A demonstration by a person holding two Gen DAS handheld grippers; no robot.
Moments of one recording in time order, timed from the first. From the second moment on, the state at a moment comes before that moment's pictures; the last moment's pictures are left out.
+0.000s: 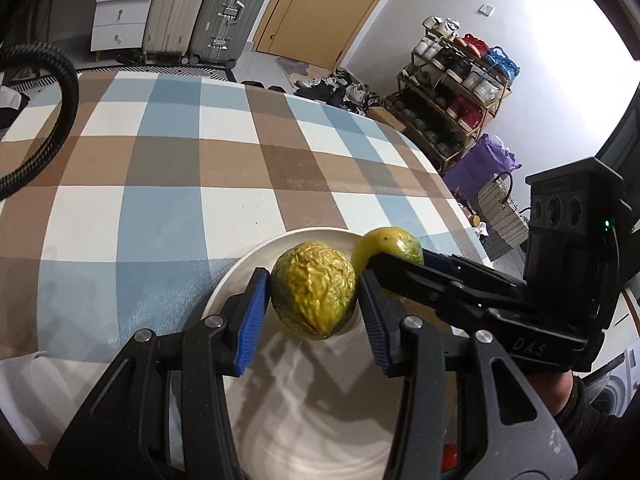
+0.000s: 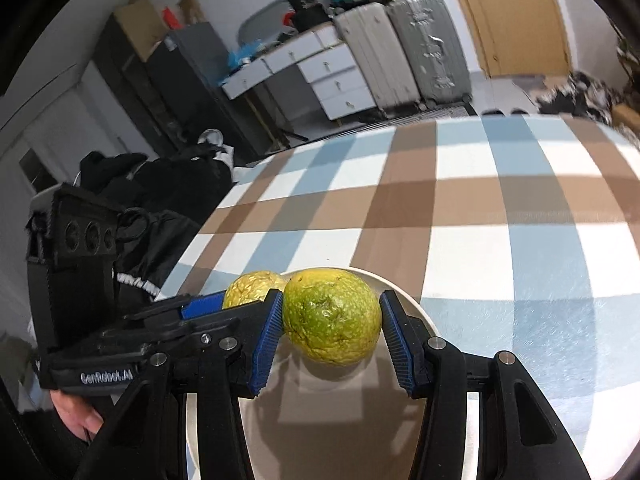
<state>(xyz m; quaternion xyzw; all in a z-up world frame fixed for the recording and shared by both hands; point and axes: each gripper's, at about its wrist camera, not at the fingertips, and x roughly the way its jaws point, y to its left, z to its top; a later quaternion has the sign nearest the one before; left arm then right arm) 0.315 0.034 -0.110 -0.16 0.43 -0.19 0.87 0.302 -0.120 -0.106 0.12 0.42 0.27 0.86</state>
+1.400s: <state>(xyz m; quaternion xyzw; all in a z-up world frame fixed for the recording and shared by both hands) 0.123 0.007 0.013 -0.06 0.29 -0.09 0.95 0.095 -0.171 0.012 0.12 0.24 0.21 0.94</state>
